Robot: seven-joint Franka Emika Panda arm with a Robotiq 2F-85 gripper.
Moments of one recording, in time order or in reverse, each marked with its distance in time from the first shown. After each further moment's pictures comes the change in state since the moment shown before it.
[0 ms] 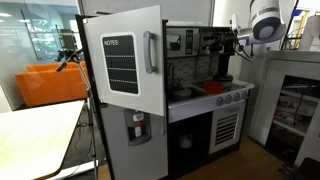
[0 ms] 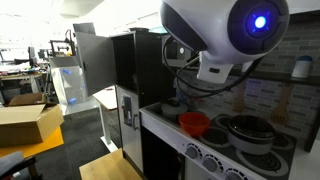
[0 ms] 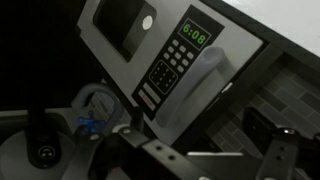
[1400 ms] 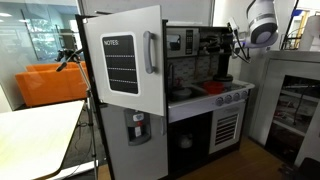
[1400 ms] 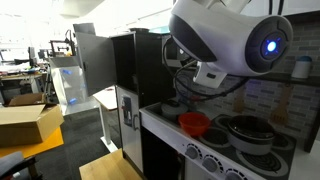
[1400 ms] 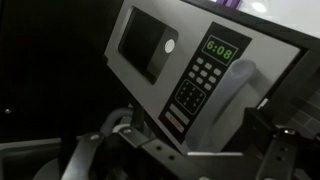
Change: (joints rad) arm -0.013 0.075 0.003 0.063 -0.034 -0.176 0.108
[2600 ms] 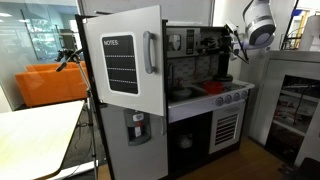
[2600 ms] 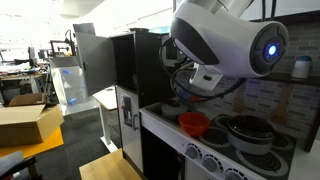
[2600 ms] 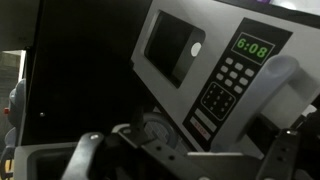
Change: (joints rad) arm -0.004 0.021 0.011 0.019 -0.079 -0.067 0.037
